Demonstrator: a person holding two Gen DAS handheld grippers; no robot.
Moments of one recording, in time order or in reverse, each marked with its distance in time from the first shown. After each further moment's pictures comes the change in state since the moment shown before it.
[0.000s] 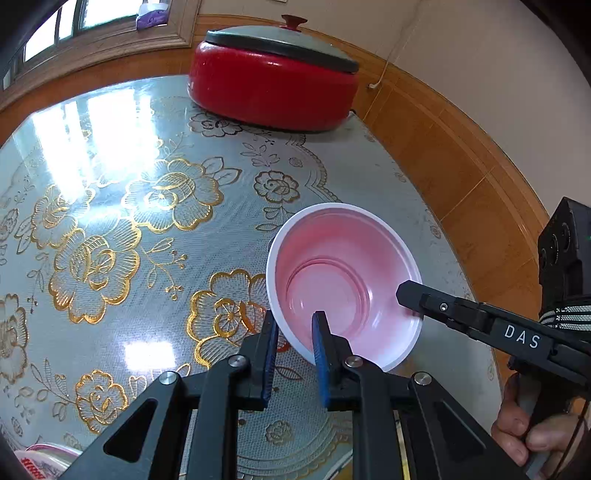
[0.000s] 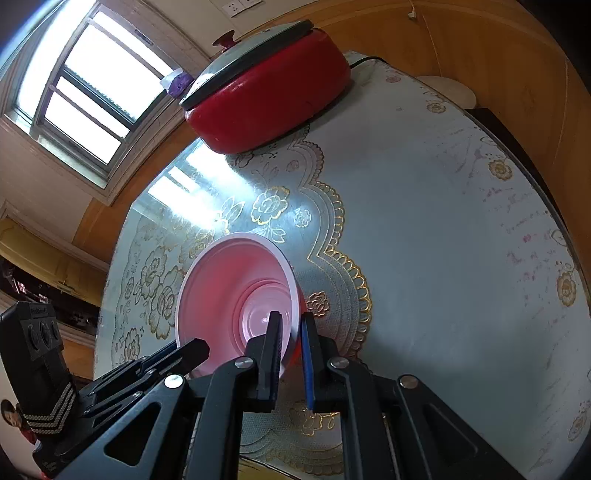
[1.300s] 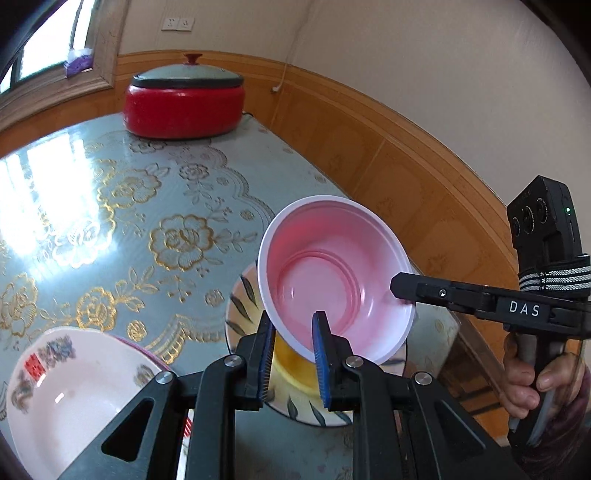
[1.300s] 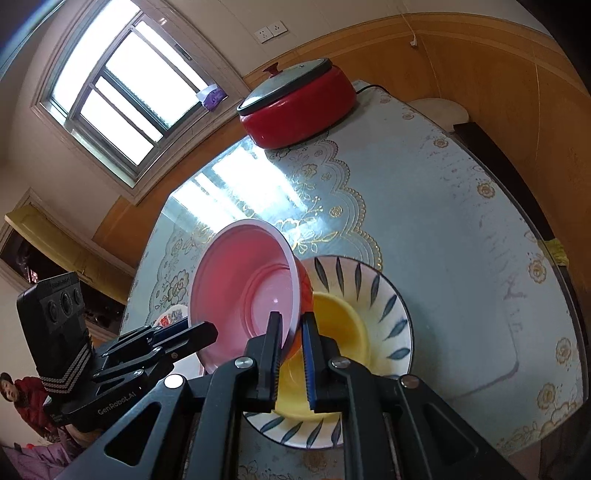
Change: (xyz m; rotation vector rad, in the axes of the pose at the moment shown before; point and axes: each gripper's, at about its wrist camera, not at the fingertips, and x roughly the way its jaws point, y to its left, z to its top) left arm -0.128 -0.025 -0.123 0.258 -0.021 -0.239; right arm -0.127 0.023 -0.148 -0.032 -0.085 0.030
